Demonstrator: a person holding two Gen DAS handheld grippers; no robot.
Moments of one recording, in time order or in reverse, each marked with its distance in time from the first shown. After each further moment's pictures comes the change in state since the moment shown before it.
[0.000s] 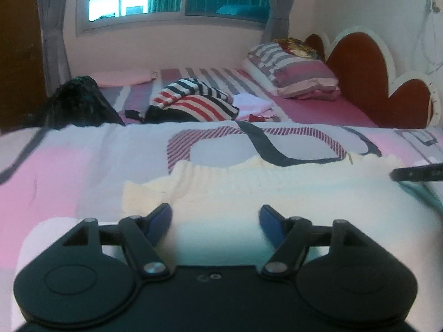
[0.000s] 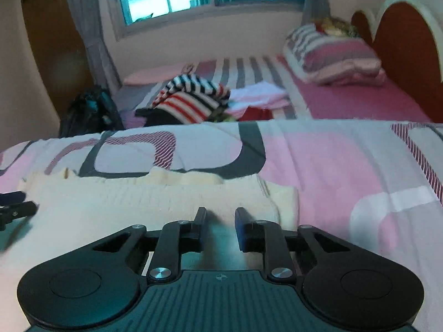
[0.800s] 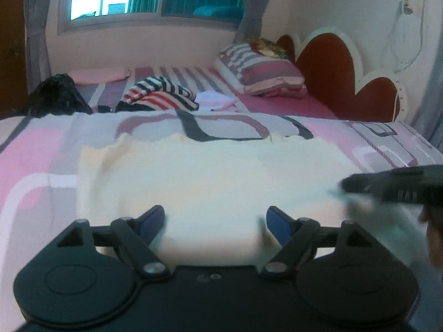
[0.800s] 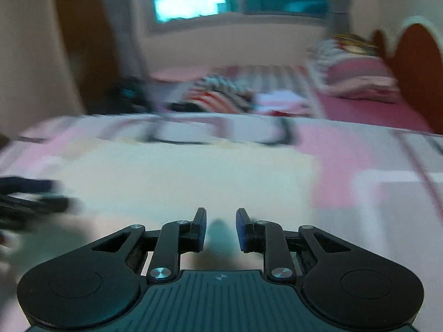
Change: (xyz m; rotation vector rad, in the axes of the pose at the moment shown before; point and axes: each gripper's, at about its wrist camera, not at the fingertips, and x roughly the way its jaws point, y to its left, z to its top) left arm -0.060 -0.063 -0.034 -0.016 0.020 -0.127; right arm -0.077 0.062 -0.052 -0.106 -0.038 0.099
